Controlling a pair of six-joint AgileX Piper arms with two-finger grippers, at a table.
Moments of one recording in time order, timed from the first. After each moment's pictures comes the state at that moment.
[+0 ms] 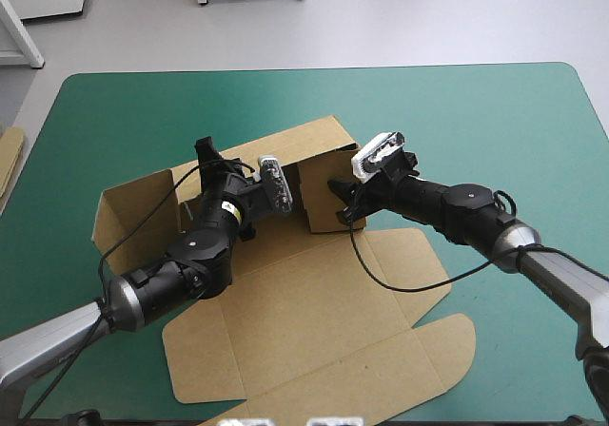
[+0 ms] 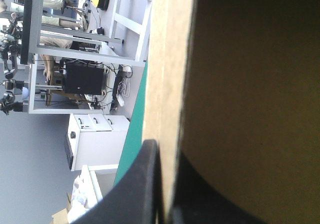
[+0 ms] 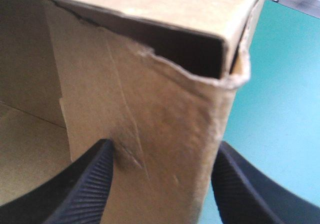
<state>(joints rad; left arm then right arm) -0.84 1.39 -0.97 1.30 0.72 -0.35 0.43 1.54 -0.98 1.60 0.32 -1.75</state>
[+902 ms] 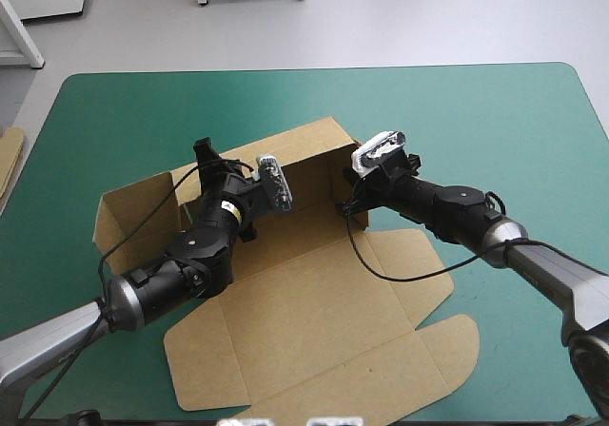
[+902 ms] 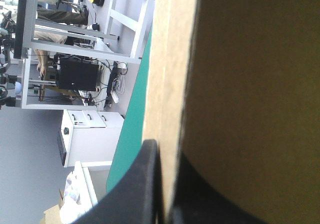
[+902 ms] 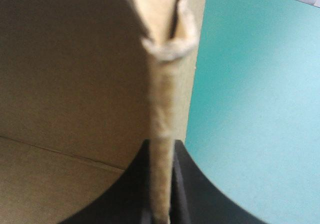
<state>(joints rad) -0.84 1.39 -0.98 1.27 0.73 -0.35 0.45 1.60 -0.98 1.74 0.22 -1.83</state>
